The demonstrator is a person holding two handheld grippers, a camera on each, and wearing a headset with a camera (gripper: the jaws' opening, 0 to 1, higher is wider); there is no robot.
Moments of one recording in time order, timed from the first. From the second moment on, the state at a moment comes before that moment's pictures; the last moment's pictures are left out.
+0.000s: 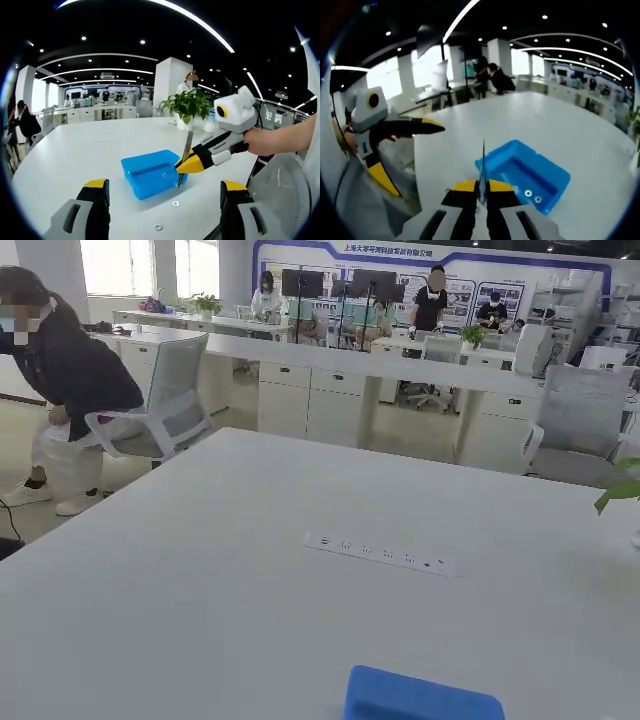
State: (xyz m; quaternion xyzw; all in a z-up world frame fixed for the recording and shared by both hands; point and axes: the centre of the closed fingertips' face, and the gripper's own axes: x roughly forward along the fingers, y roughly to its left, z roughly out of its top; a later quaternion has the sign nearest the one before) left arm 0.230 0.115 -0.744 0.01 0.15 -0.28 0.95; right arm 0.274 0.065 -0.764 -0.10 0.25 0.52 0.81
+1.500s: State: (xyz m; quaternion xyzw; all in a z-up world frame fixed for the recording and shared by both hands) left arm 0.232 0.117 -0.741 0.00 0.15 -0.27 0.95; right arm 0.365 0.071 -0.807 -0.08 0.31 0.47 0.82
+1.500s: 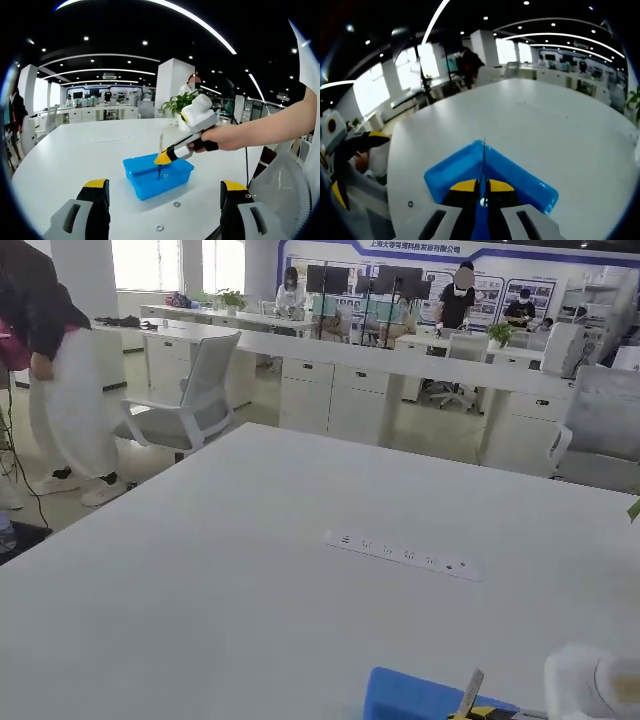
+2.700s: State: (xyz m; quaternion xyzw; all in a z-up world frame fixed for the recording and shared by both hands) left arm 0.235 0.124 -0.730 0.00 0.12 -0.25 0.96; right arm 0.337 0.073 -0.762 -0.10 0.23 0.49 0.83
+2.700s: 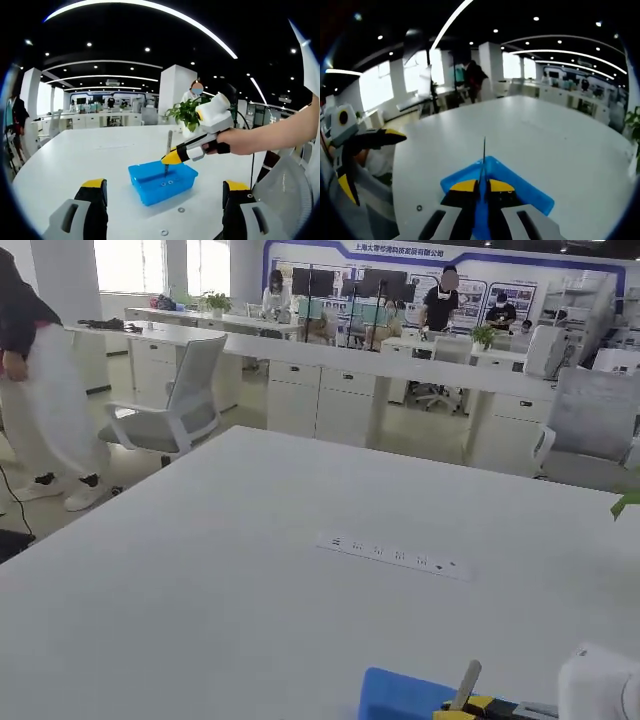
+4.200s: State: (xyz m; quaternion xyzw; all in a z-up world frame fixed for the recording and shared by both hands) left arm 0.233 0.121 -0.736 -0.01 0.13 -0.26 0.96; right arm 0.259 0.079 -0.818 -0.06 0.30 0.53 0.79
